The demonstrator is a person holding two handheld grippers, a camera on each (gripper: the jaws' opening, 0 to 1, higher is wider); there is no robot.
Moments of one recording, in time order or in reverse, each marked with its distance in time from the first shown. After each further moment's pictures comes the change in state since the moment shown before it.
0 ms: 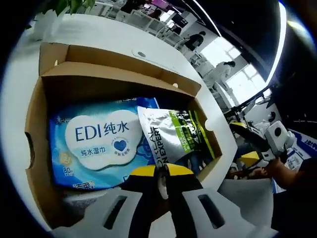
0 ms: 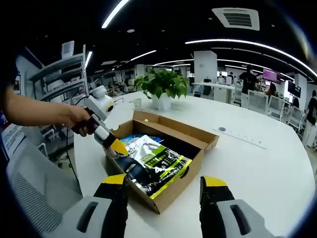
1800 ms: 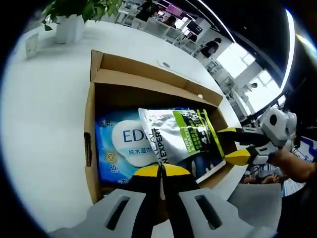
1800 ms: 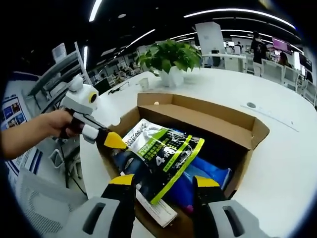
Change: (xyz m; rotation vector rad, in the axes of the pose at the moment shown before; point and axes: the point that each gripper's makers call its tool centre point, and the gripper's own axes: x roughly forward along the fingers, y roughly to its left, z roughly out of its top) left arm -0.033 0.048 0.007 -0.028 -0.065 0.155; right arm 0.099 0.032 -0.009 0.149 0.231 0.150
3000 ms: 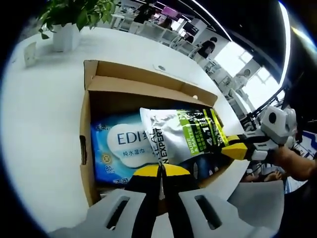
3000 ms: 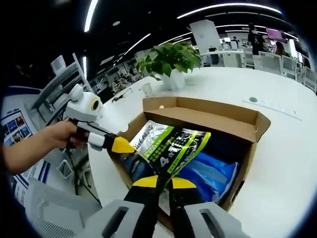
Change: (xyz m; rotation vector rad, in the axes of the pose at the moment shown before) left arm -0.009 -0.015 0.006 0.047 -0.032 0.008; right arm -0.018 0.018 0.006 0.082 -0.050 0.053
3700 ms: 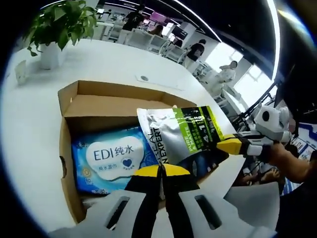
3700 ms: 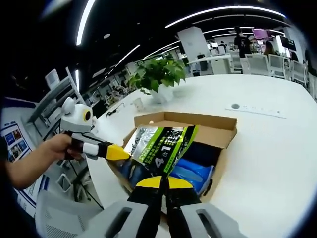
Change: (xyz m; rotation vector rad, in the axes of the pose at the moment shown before) left arm 0.001 -0.053 0.023 0.069 -0.042 -0.053; right arm -0.052 -0.024 0.020 0.079 -0.094 -0.058
